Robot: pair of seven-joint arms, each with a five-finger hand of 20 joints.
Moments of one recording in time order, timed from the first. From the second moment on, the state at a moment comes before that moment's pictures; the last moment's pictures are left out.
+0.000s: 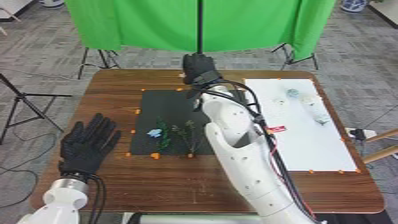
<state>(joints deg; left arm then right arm) 123.9 -66.5 -96.9 -122.4 5.9 14.9 6.9 -69.2 -93.1 62.5 -85.1 -166.6 -3.3 5.7</state>
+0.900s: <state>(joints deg) 120.8 -62.5 -95.4 -123.7 1.7 20.8 14.4 -74.2 -110.0 67.3 -71.2 -168.2 -3.9 8.7</state>
